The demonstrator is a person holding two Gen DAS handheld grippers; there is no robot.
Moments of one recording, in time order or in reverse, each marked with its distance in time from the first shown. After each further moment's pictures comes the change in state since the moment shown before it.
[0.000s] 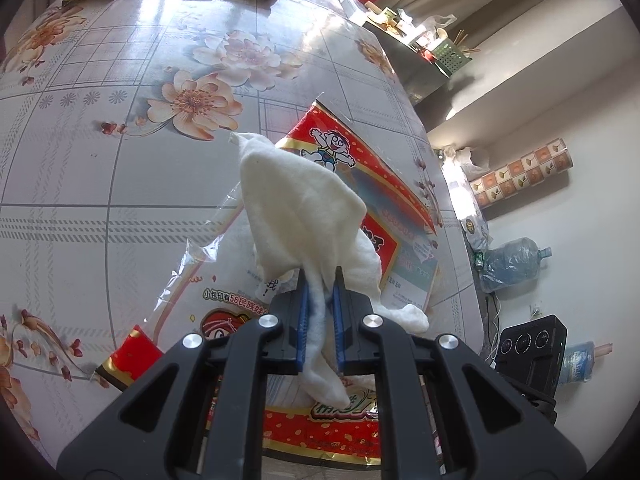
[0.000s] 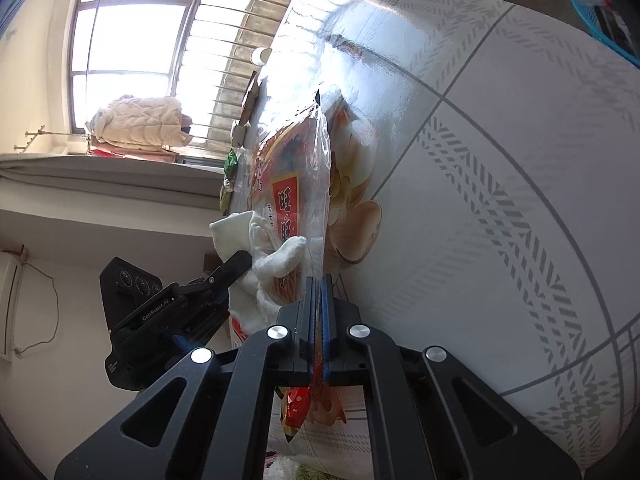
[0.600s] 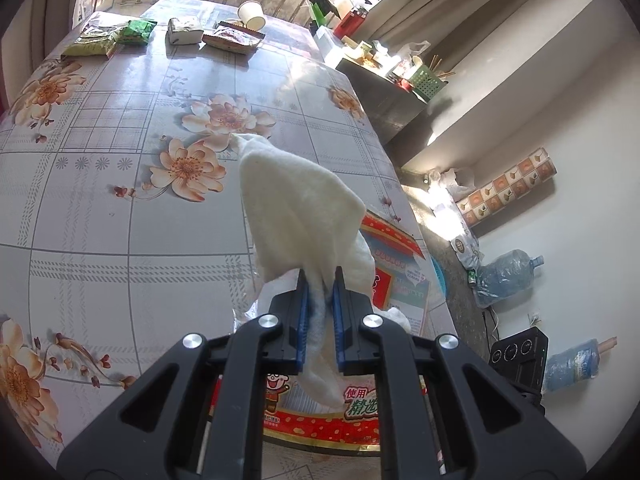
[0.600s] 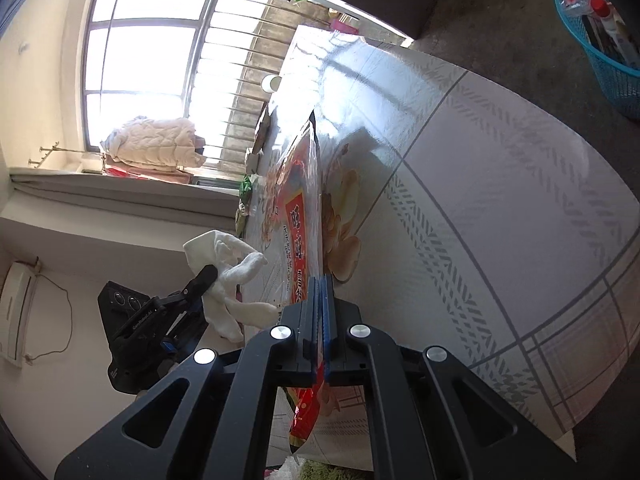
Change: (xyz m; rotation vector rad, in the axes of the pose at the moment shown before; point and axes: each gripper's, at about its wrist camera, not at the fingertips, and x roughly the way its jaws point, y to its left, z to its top) left arm -0.055 -0.025 0.008 0.069 -0.132 -0.023; right arm -0.042 -0.011 0.003 0.022 -0.084 0.062
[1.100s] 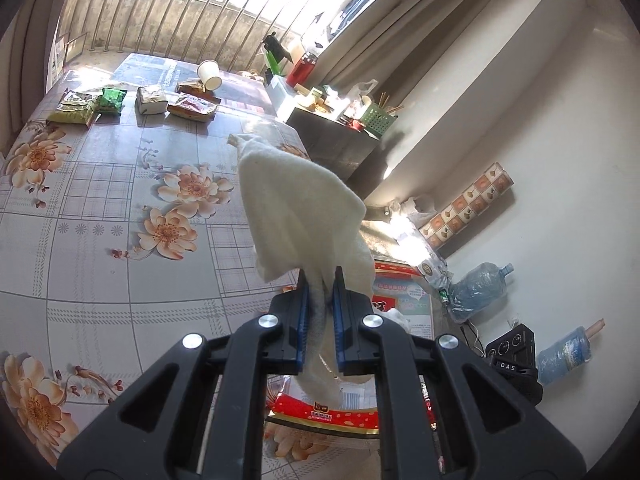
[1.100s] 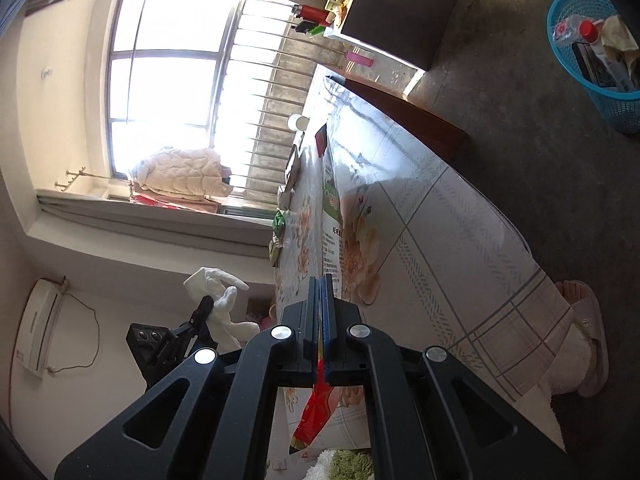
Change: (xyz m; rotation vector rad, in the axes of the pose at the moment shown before) left arm -0.064 -0.026 0.004 0.101 -0.155 -0.124; right arm -0.073 0.009 0.013 0.018 -0.096 0.097
